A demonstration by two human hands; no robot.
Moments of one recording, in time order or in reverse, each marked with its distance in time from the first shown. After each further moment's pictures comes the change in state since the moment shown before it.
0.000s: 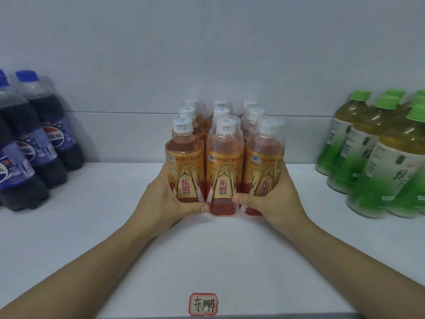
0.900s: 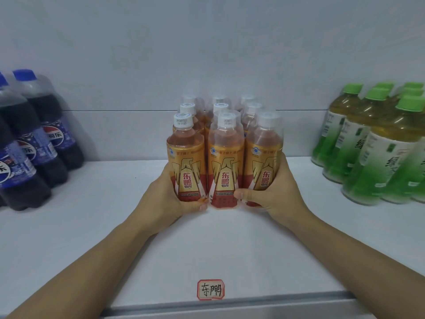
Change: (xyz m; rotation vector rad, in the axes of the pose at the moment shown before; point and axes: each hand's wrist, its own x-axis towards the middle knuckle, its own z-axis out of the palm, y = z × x) left_hand -0.005 -0.009 -0.005 0.077 -0.070 -0.059; right_hand -0.005 -0.005 0.000 -0.099 0.033 0.036
